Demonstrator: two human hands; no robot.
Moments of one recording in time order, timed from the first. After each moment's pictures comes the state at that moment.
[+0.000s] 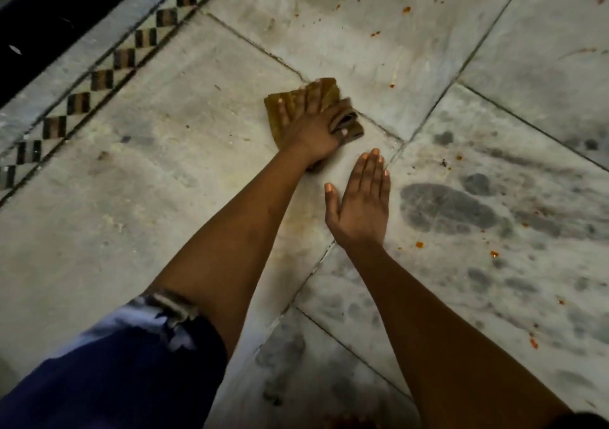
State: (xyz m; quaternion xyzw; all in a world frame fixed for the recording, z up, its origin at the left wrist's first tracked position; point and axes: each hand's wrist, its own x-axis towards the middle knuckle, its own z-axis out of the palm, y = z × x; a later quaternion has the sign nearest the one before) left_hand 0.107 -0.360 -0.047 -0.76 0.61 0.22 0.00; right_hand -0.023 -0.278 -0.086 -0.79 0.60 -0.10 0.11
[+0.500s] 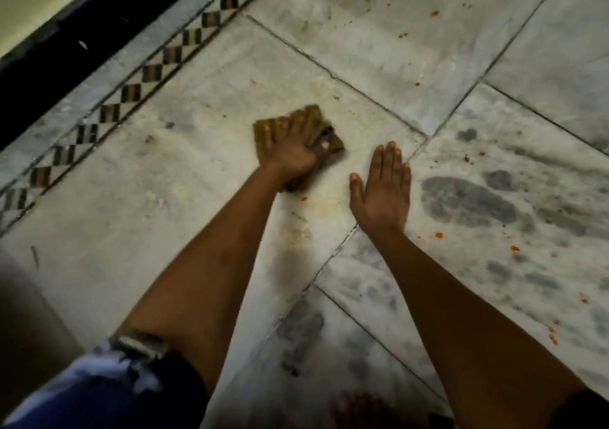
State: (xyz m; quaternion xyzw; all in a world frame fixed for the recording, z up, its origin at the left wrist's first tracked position) left_hand 0.148 -0.285 -0.042 -0.79 0.55 0.27 -0.03; right_hand -0.027 -0.280 -0.085 -0.81 0.57 -0.07 0.13
